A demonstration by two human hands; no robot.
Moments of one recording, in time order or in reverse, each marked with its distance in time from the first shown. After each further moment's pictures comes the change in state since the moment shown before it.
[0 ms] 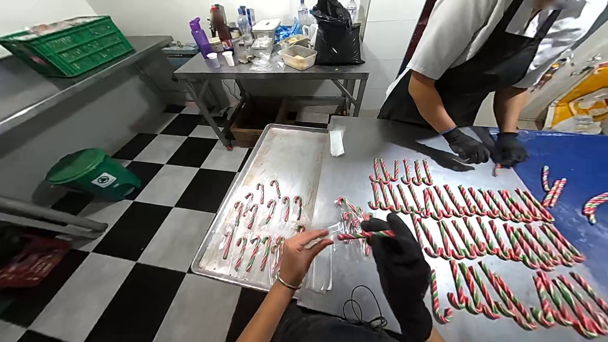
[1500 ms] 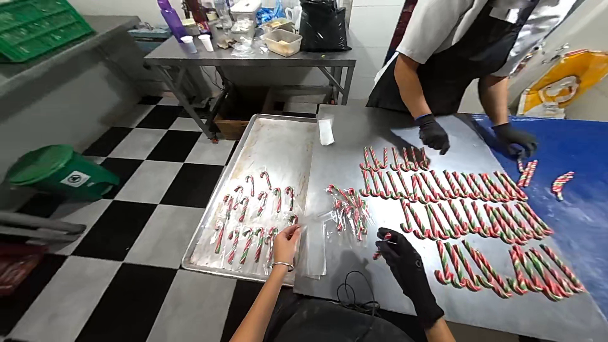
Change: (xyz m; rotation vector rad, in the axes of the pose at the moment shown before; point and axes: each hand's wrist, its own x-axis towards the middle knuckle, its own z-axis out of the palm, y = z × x) left_hand -0.034 -0.103 -0.004 0.144 0.005 -0.841; right_hand -0.046 0.092 -0.073 -0.354 -0.199 0.714
